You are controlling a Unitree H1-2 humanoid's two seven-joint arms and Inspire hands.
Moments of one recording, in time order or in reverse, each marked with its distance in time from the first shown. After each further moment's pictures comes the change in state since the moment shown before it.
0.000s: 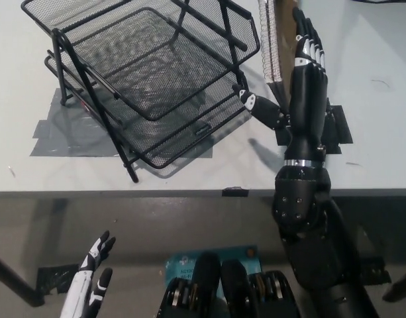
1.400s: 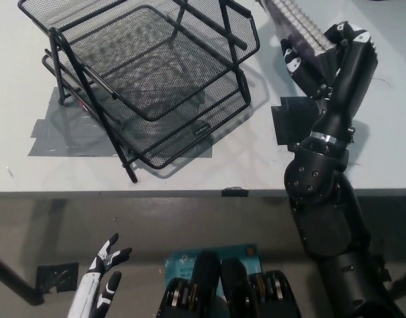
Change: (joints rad) left_arm 0.001 0.008 -0.031 -0.001 0.016 0.000 0.001; right_arm -0.097 -0.030 -0.090 0.085 0.083 -0.093 -0.258
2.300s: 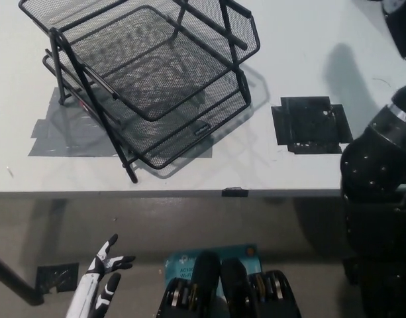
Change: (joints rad) left_arm 0.001 0.011 -0.004 0.000 -0.001 0.000 0.000; right_arm -0.004 -0.073 -0.007 -0.484 -0.092 0.060 0.054
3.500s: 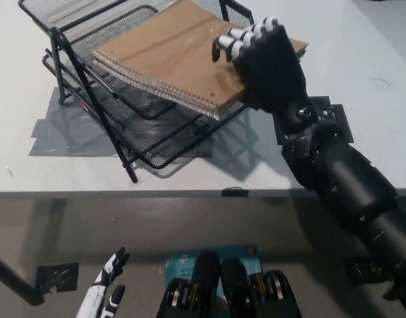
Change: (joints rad) left_arm 0.034 0.016 -0.051 0.005 -0.046 0.000 0.000; right_arm -0.145 -0.208 0.538 0.642 -0.392 -0.124 -0.047
